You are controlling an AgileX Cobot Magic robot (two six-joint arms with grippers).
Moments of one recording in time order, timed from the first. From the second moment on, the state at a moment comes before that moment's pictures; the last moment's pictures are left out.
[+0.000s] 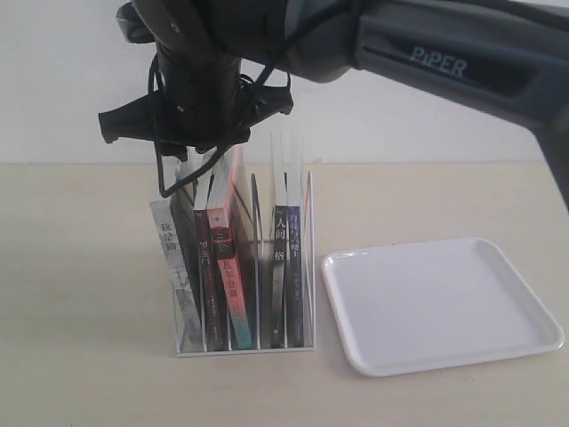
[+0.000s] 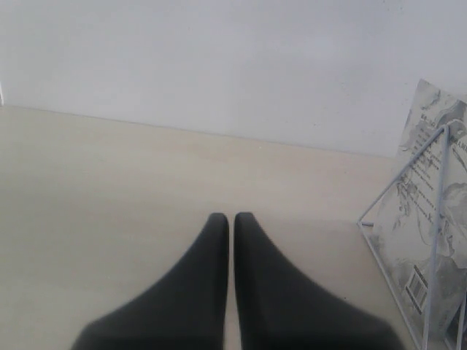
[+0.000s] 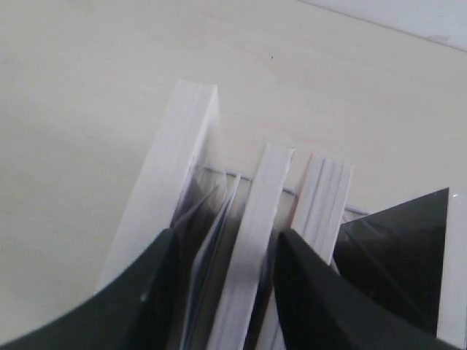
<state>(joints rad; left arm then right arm) 0.05 0.00 0.00 -0.05 0.21 -0.09 0.91 2.11 -2.07 -0.40 1.03 0.64</state>
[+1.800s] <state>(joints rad) 0.05 0.00 0.00 -0.05 0.21 -0.09 0.91 2.14 -2.07 -0.42 1.07 0.69</state>
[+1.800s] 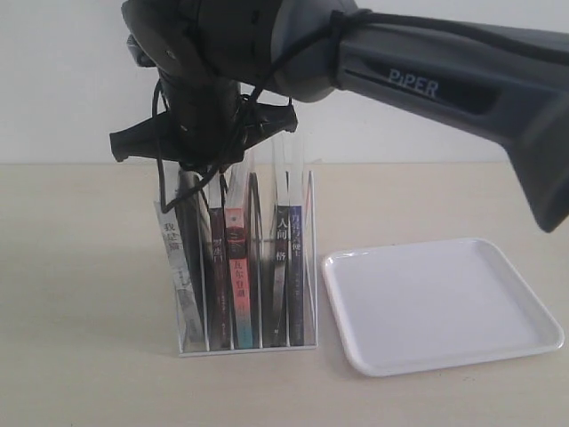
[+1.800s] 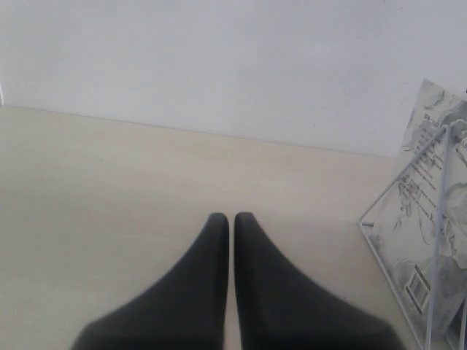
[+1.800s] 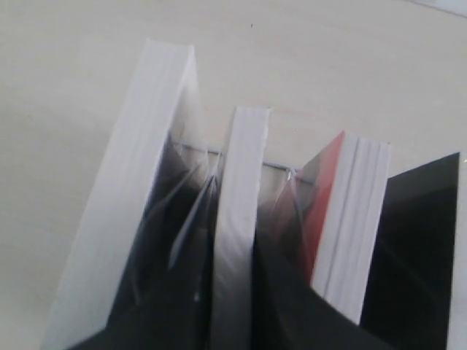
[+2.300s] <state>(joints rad) 0.05 0.00 0.00 -0.05 0.21 -0.09 0.91 2.01 -2.07 -0.44 1.09 0.72</state>
